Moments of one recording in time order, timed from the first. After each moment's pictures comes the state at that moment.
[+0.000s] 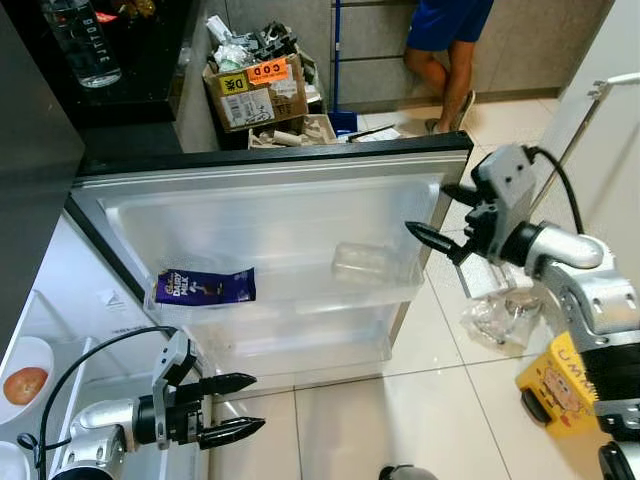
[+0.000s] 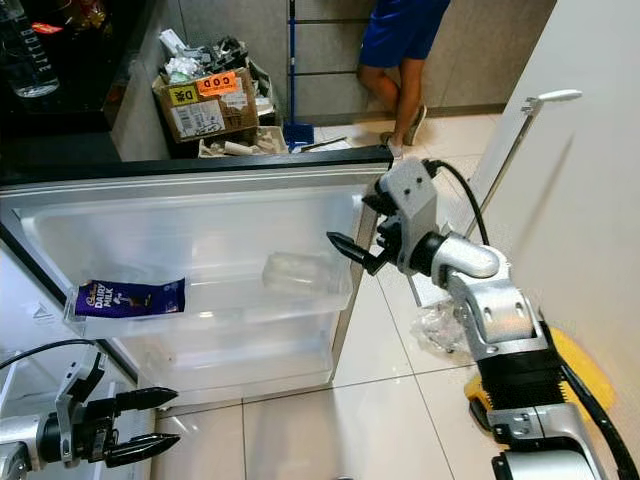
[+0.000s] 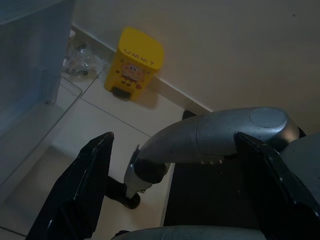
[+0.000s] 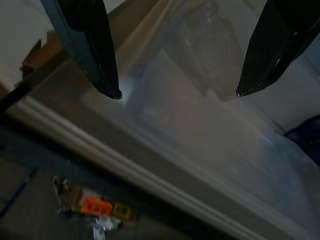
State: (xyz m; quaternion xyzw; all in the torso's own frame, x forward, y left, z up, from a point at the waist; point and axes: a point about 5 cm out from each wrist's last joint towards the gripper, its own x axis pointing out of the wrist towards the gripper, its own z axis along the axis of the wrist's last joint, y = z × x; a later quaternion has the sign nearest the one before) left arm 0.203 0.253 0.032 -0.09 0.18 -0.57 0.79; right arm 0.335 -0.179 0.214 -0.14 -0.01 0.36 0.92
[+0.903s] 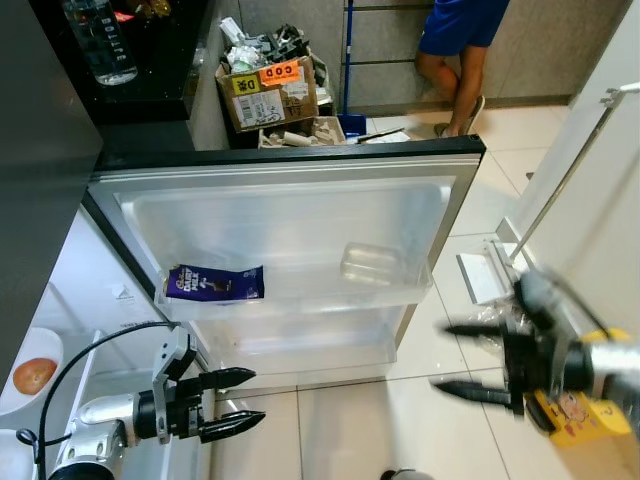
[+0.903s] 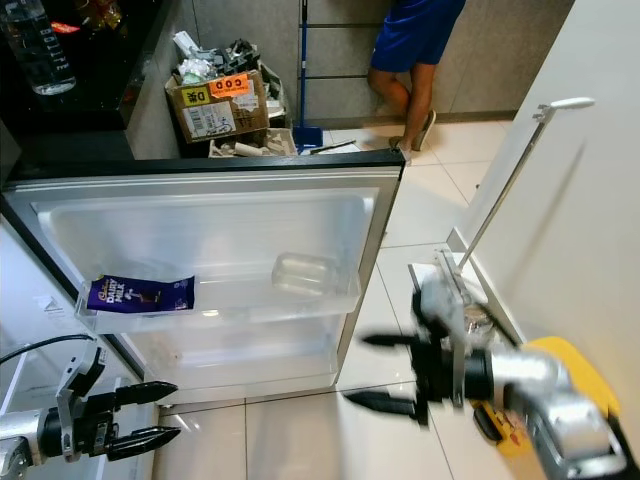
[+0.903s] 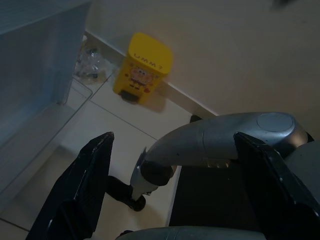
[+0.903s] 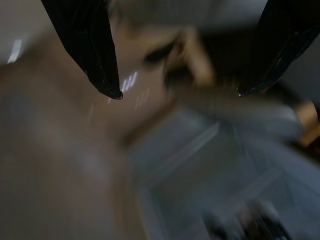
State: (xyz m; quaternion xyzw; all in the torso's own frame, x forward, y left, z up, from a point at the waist) left arm 0.207 0.252 0.033 -0.09 0.18 -0.57 0.80; right arm 0.216 -0.226 0.083 -0.01 0.29 0.54 0.79
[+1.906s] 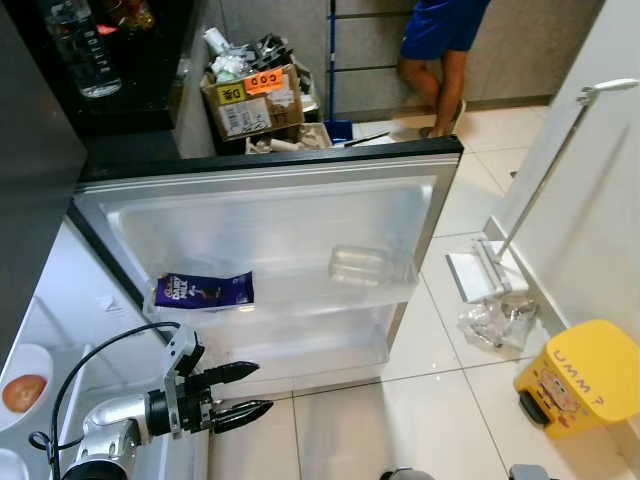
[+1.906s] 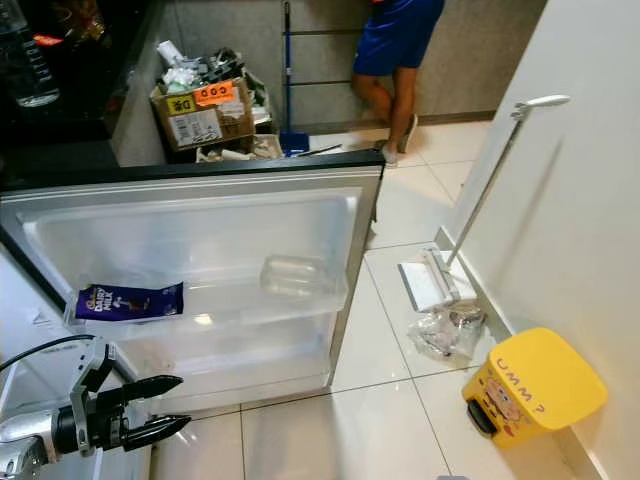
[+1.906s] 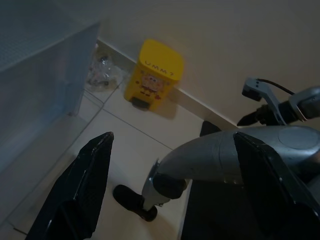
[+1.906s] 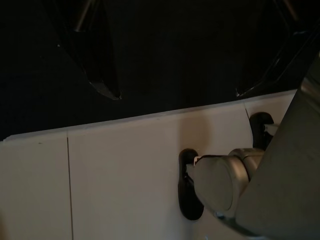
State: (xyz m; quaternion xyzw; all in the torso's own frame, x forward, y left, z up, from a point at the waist) left arm 0.216 0.243 0.026 -0.09 0.16 -0.53 0.83; right arm 0.090 -0.241 -0.103 0.00 0.56 0.01 0.83
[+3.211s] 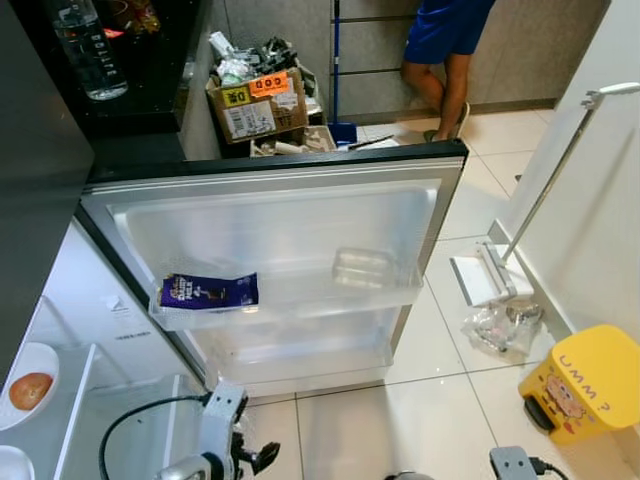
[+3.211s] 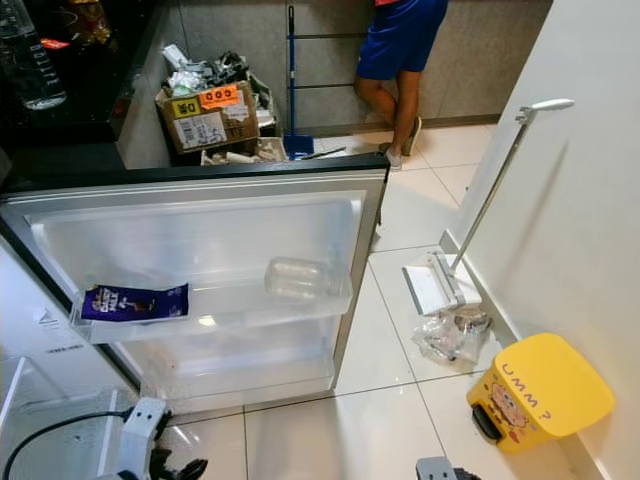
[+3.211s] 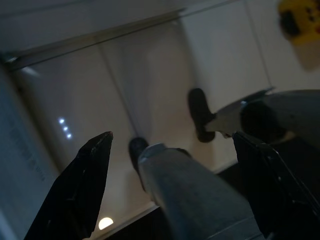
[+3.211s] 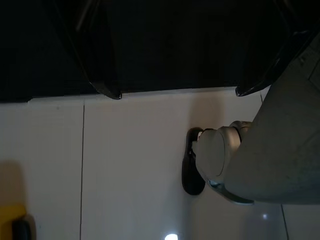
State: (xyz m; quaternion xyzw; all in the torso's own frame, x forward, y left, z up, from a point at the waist) left arm 0.167 0.207 -0.078 -0.07 0.43 -0.17 0.88; right arm 0.110 -0.234 -0.101 -0.04 0.53 0.02 0.84
